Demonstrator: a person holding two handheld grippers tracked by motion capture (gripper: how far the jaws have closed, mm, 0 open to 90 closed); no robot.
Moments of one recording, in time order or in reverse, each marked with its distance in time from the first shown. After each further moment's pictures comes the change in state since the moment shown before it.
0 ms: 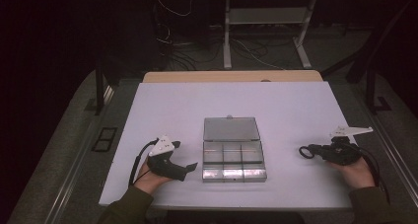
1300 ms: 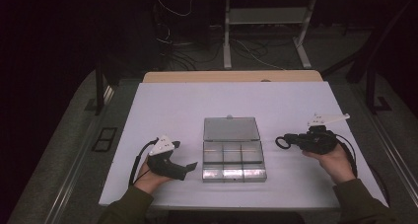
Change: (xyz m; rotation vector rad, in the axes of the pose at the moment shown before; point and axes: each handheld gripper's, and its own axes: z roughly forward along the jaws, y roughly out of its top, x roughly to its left) left arm 0.000 0.000 0.001 0.002 0.009 -0.017; right arm 0.048 0.057 0.021 -0.075 0.148 -0.104
